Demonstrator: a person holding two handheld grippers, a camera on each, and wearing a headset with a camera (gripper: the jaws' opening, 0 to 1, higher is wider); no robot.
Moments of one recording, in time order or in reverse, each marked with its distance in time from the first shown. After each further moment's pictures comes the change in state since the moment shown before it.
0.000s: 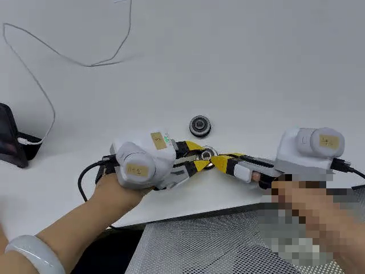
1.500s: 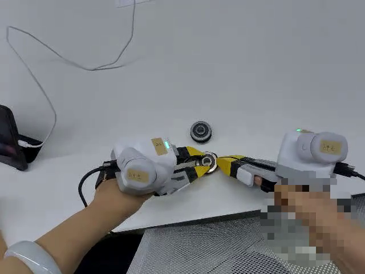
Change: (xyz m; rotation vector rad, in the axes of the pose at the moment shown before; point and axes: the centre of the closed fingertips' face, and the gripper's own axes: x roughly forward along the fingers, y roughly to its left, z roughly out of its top) left arm 0.000 0.001 -0.001 -0.008 -0.003 0.004; right arm -0.002 -0.001 0.007 -0.128 0.013 -0.034
